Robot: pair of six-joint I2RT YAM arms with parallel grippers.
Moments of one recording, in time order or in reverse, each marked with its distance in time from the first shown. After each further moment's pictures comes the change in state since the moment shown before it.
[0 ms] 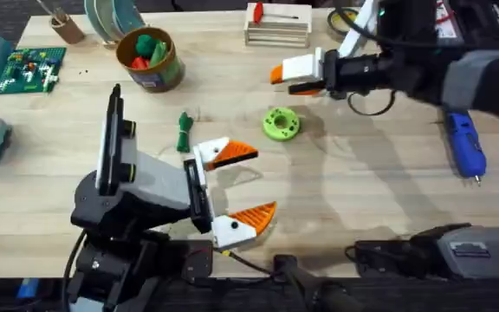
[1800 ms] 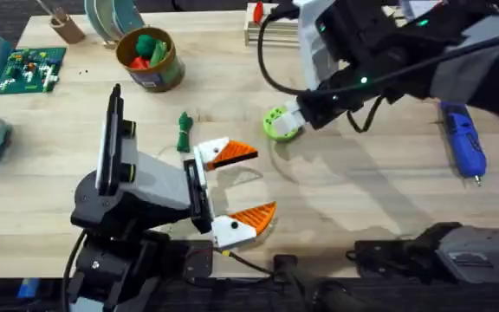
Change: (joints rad) left arm 0.000 0.000 0.000 0.000 0.000 0.000; right arm 0.293 -0.033 0.205 -0.645 0.710 -0.445
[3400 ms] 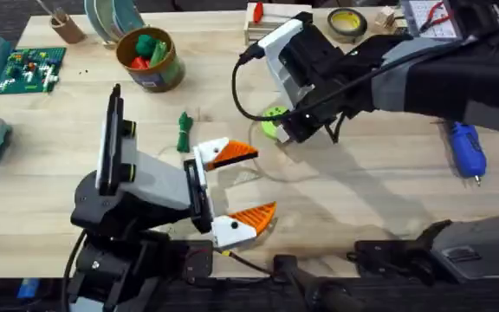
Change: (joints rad) left arm 0.000 0.000 0.000 0.000 0.000 0.000; right arm 0.098 0.157 -0.015 0.068 0.134 -0.007
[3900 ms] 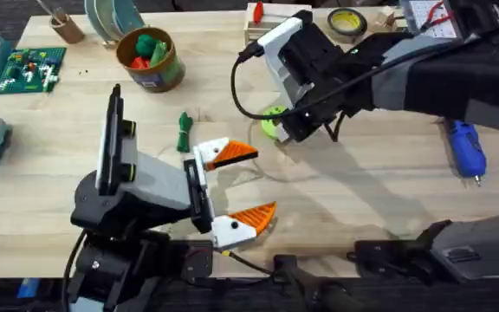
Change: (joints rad) left arm 0.000 0.000 0.000 0.000 0.000 0.000; right arm 0.000 0.000 0.011 -0.004 -0.001 0.000
